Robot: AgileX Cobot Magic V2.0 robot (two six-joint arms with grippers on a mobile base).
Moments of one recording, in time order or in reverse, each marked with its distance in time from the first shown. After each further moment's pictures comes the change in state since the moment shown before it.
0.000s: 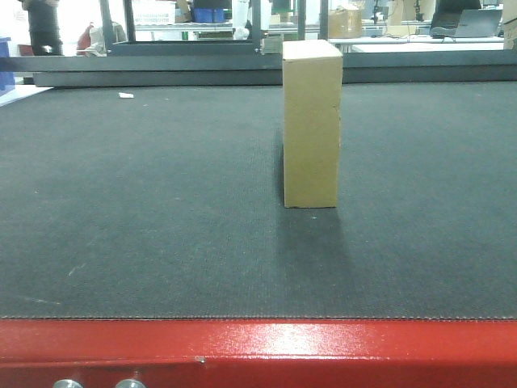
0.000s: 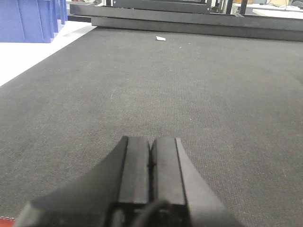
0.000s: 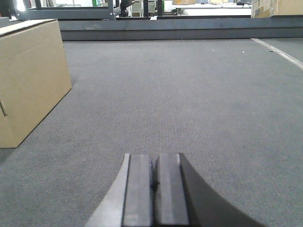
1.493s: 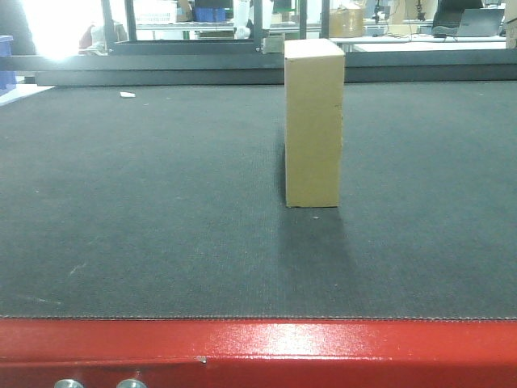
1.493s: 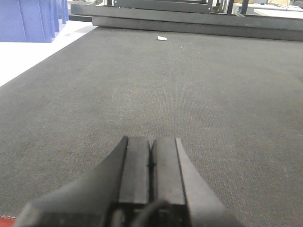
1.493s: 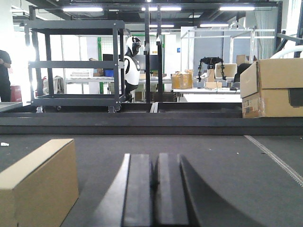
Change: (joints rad) left arm 0.000 0.000 0.000 0.000 0.000 0.000; right arm 0.000 0.145 -0.331 -0.030 -0.106 0.026
